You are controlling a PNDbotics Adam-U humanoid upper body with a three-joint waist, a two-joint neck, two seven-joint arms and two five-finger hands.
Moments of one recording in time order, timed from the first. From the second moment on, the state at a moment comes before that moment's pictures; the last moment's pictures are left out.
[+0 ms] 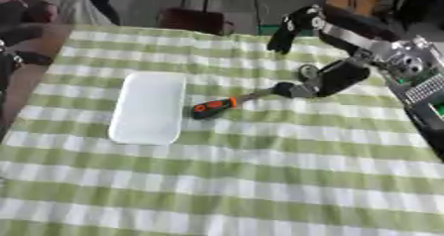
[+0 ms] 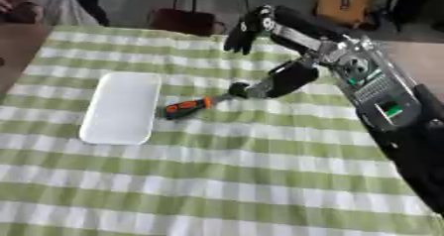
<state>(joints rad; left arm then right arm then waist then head) -0.37 0.22 -0.10 -1.92 -0.05 -0.09 -0.04 -0.57 -0.69 0.21 -1.71 0.33 -0.17 0.46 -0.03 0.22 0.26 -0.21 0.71</state>
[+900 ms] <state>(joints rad) -0.37 0.20 -0.11 -1.92 -0.04 -0.09 -0.06 -0.74 -0.55 0.25 -1.30 0.42 -0.19 0.53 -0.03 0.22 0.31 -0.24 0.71</state>
